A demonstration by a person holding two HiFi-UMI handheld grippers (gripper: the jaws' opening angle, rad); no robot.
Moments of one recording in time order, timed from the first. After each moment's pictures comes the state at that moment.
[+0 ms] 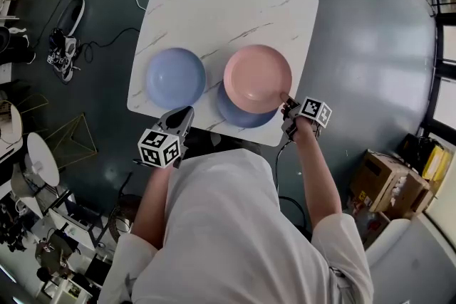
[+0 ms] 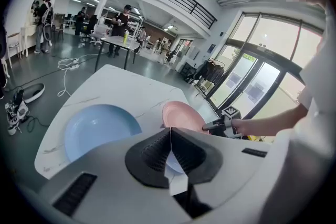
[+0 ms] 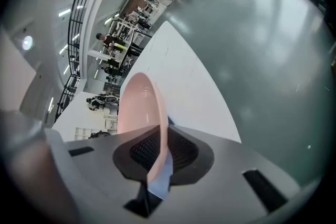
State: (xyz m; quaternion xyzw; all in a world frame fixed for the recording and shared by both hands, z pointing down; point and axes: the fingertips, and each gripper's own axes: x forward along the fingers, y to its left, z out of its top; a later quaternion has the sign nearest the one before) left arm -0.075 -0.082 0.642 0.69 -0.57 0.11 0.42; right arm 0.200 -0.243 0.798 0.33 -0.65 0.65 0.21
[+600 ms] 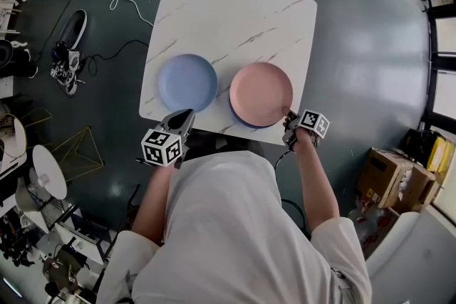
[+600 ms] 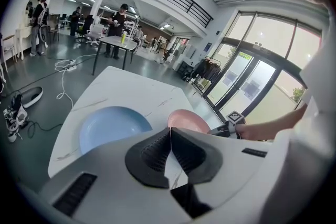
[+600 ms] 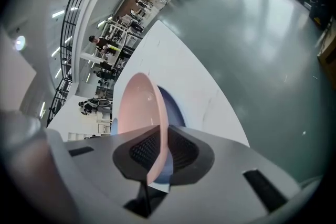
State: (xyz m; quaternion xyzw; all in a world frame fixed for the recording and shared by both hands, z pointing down) left arm -0.117 -0.055 0.635 0.71 -0.56 0.12 0.42; right arm 0.205 -0.176 0.803 0.37 -0.63 0.65 0.21
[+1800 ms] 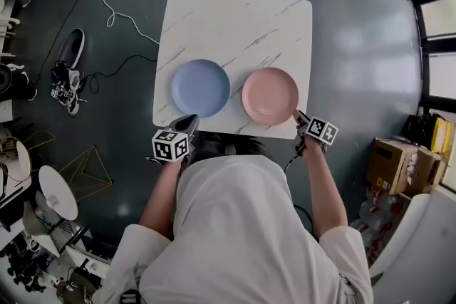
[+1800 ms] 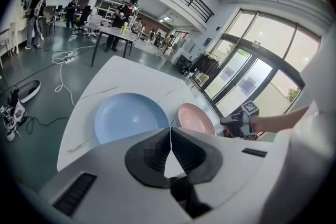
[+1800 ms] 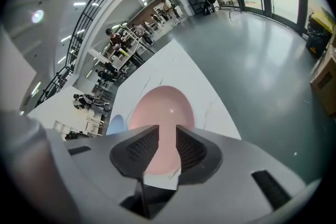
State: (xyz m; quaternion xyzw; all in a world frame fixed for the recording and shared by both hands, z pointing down) left arm -0.163 -0.013 0.677 0.71 -0.52 0.14 0.45; right arm 0.204 -0.141 0.749 0.44 -0.68 0.55 0.21
